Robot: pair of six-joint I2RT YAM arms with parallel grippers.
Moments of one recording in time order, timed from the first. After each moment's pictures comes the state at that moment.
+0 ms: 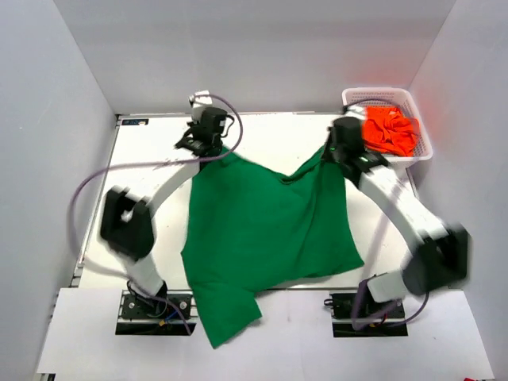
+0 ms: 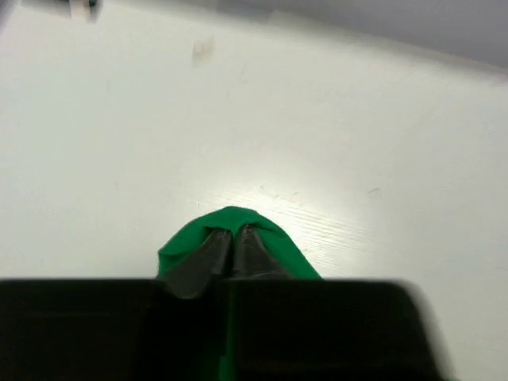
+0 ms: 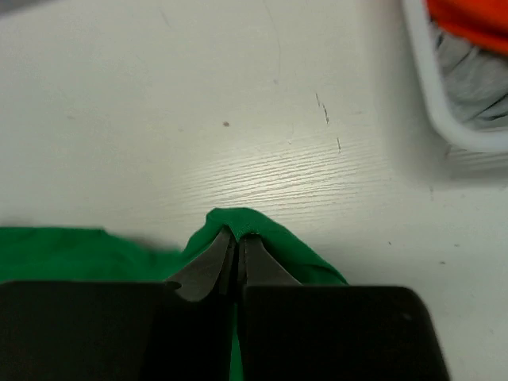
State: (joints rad) left arm -0.48 1.67 1.46 -0.25 -0.68 -0.36; right arm 0.38 1.33 1.21 -0.37 0.30 0.41
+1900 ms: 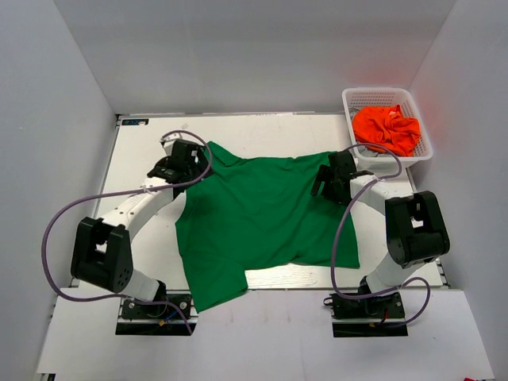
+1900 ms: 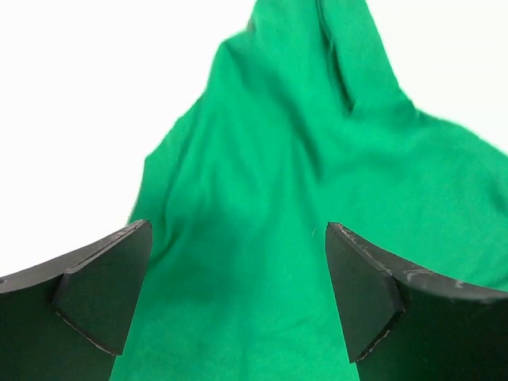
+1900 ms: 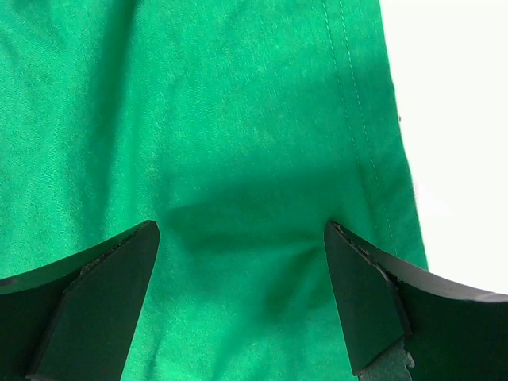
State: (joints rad) left arm -0.34 1.48 1.02 -0.35 -0.31 -0.68; right arm 0.27 1.64 0.92 -0.32 0.12 0.53
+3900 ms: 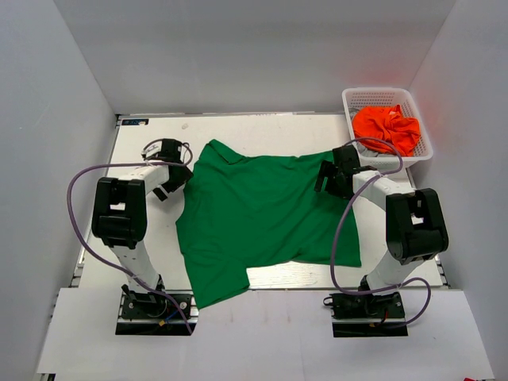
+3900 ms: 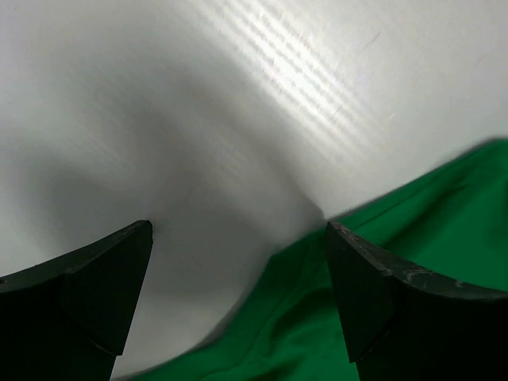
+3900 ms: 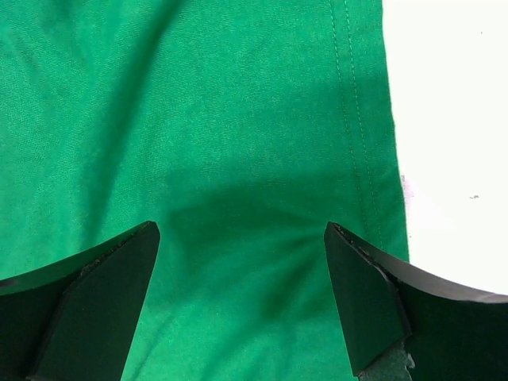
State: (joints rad) left arm -0.11 1.84 1.15 -0.41 -0.35 -0.81; right arm 0.23 1.67 0.98 -0.32 0.10 0.42
